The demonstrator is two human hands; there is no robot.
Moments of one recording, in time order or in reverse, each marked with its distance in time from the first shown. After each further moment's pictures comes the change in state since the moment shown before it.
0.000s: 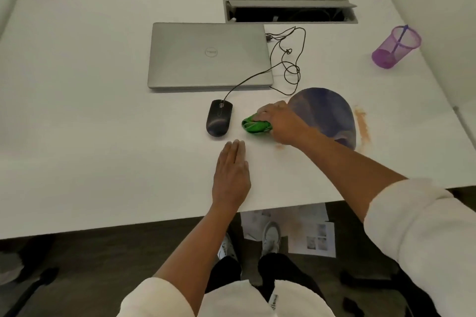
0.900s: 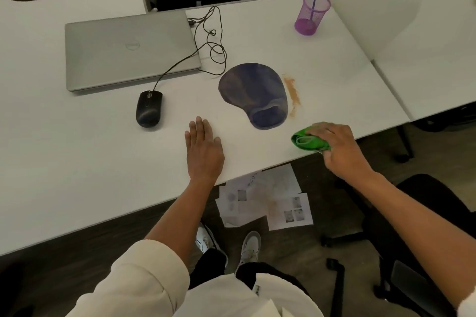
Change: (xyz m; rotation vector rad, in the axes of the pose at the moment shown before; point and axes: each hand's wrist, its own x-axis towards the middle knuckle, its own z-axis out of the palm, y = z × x) left_hand 0.009 0.073 0.045 0.106 -0.128 -0.037; right_hand -0.290 0.135 0.042 0.140 0.397 0.358
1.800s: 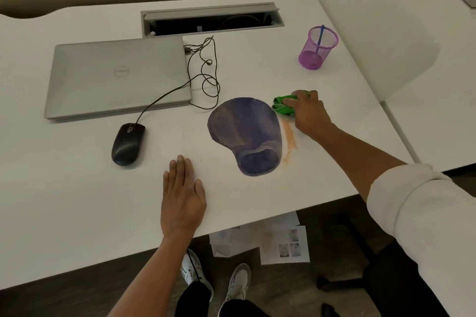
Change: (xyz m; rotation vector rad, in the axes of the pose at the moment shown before) left_hand 0.007 0.004 0.014 0.067 0.073 -0.074; right_hand 0.258 0.048 0.021 -0.261 -0.152 -0.009
